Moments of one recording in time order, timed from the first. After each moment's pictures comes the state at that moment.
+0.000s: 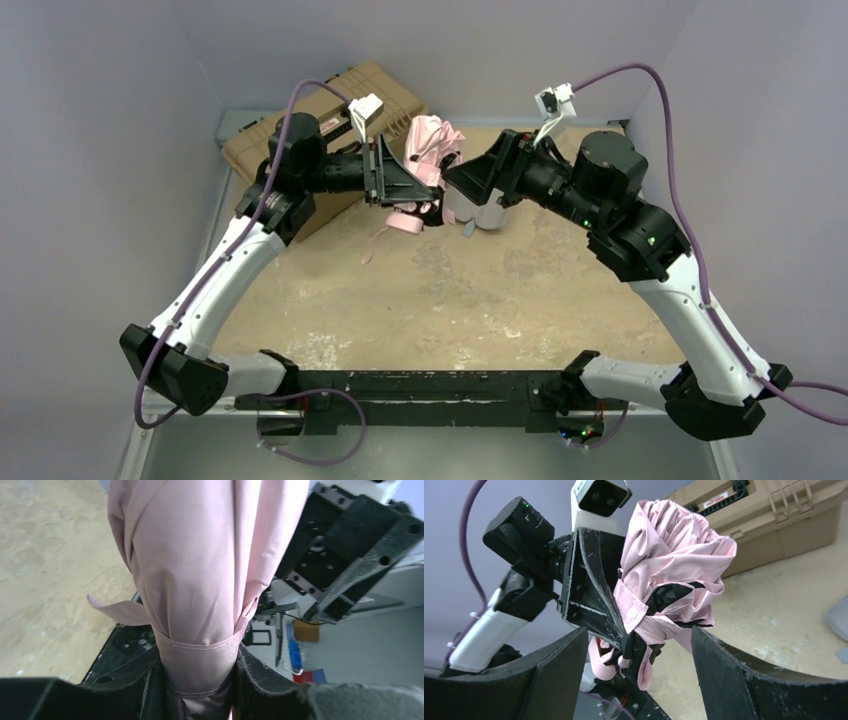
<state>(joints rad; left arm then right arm) -0.47 1.29 1.42 -0.33 0.93 -0.94 0.69 1.12 1.61 -0.58 -0.15 0.61</state>
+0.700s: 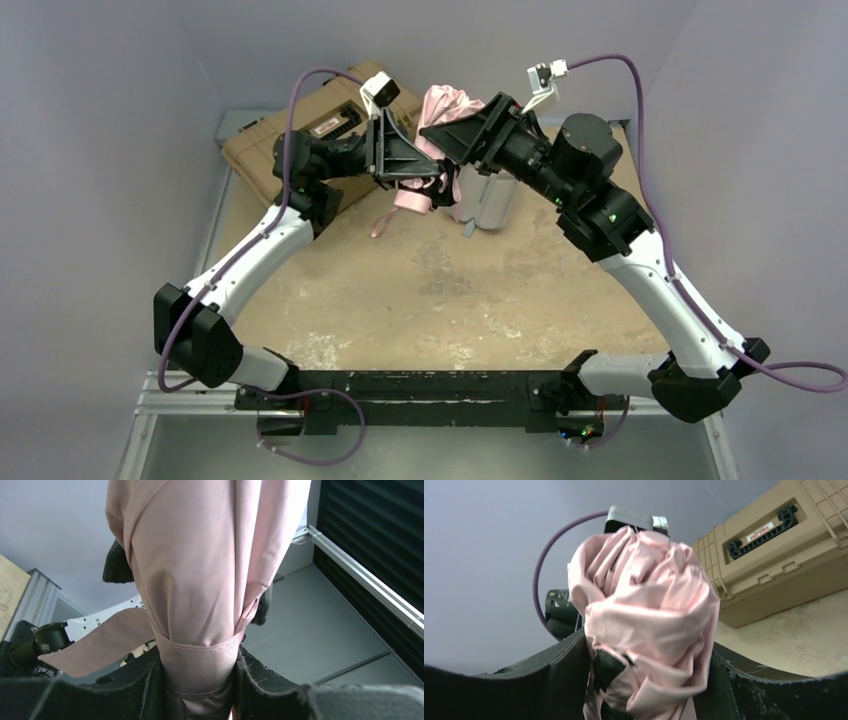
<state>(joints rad) -0.50 1.43 1.29 0.77 1.05 -1.81 0.68 1.25 1.60 -0.27 -0.14 0.87</state>
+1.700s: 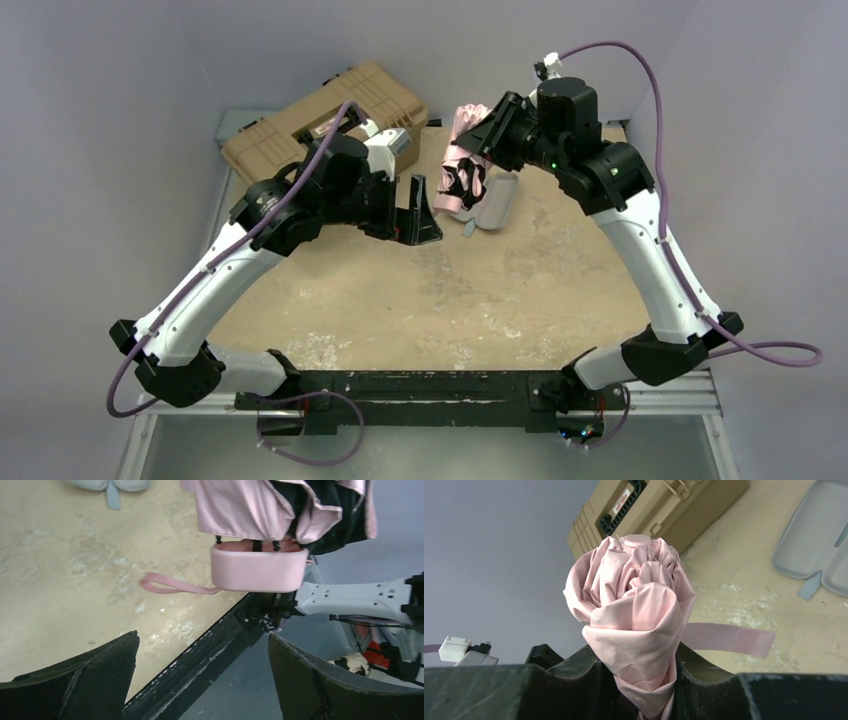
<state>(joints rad) -0.76 1.32 1.70 -0.95 0.26 -0.54 0.55 1.44 1.92 -0.85 -0.01 0.85</state>
